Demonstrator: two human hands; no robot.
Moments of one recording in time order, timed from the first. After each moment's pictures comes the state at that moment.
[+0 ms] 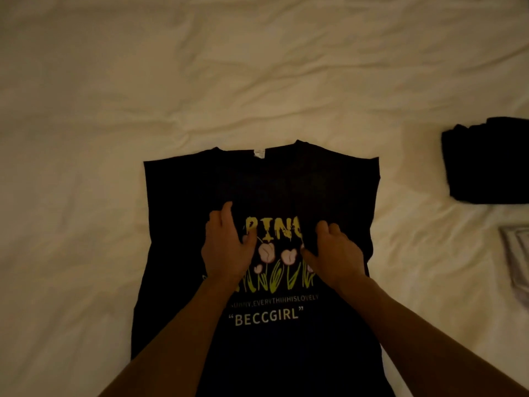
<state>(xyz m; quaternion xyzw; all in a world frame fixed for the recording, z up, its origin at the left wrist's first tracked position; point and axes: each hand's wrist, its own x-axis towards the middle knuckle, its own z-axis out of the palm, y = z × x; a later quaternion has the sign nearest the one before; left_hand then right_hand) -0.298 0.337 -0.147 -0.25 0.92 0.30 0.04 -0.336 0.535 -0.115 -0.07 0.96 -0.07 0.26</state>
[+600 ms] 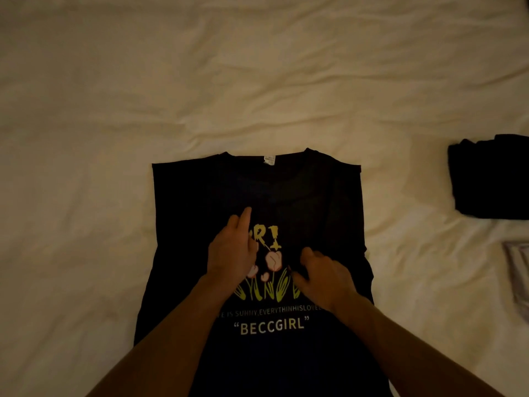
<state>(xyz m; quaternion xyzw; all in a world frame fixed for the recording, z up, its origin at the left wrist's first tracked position) -0.307 0.317 -0.150 -0.14 0.95 0.25 0.12 -0.322 0.512 -0.122 -0.14 0.93 -0.08 0.34</state>
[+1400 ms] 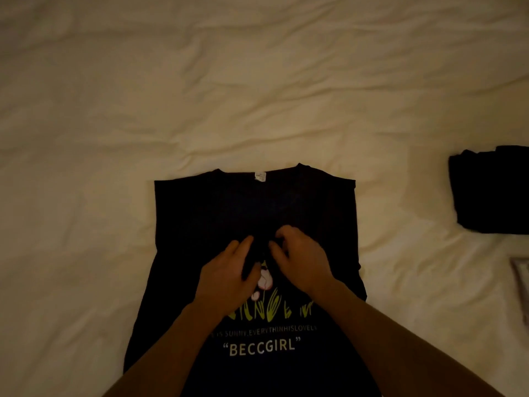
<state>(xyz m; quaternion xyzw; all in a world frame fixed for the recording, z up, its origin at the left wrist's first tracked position) -0.293 0.322 -0.138 -0.08 0.94 0.30 0.12 -0.373 0.483 -0.118 -0.14 0.92 -0.27 0.25</state>
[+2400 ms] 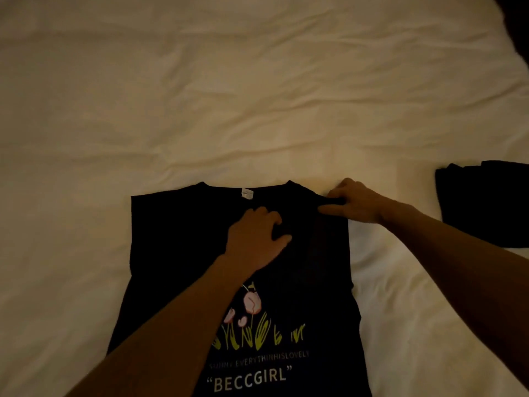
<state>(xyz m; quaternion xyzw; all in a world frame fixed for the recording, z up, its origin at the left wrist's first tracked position) -0.415 0.357 -0.133 -0.01 0.95 0.27 0.18 -0.547 0.582 -0.111 -0.19 0.90 -0.13 0.36</state>
